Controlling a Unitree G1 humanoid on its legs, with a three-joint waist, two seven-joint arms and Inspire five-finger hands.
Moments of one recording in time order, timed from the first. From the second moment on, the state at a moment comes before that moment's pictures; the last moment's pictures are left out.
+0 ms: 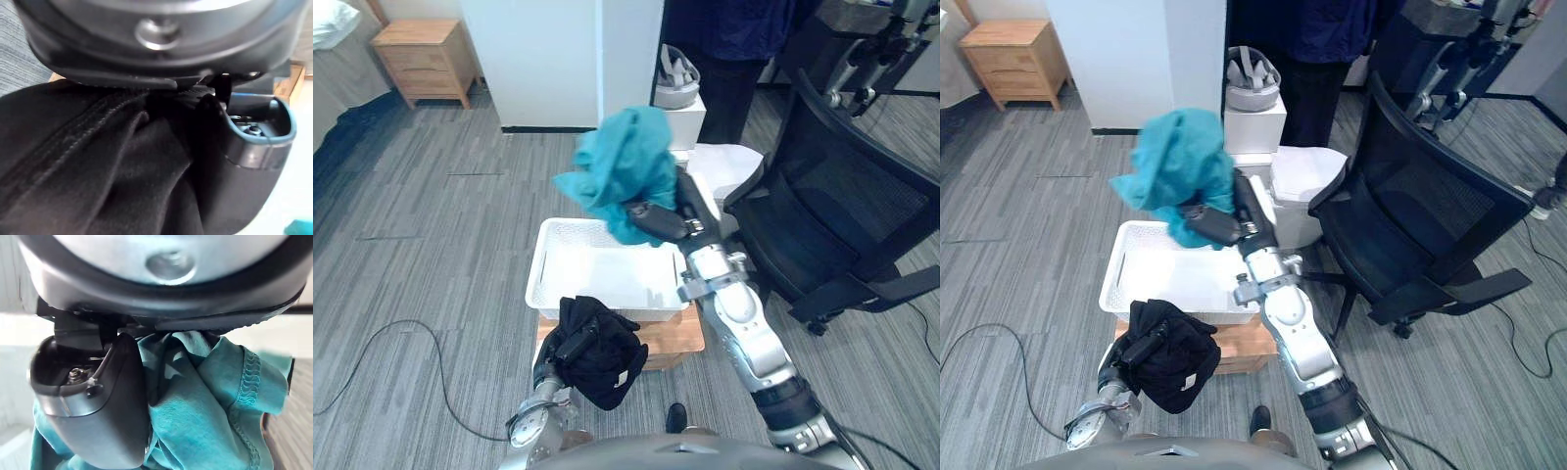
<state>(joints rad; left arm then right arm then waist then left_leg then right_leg) 0.34 0.06 -0.17 0.30 -0.58 -0.12 0.06 -0.22 -0.16 0.39 -0.07 0.14 -0.12 -0.04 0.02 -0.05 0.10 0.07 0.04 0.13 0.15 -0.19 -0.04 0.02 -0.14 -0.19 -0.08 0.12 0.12</state>
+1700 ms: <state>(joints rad) -0.01 0.20 0.06 0.03 -0.36 -0.19 0.21 -0.07 -0.34 -0.15 0.18 -0.22 -0.05 -0.18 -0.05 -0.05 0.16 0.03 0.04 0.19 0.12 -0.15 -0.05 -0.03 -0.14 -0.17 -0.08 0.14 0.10</state>
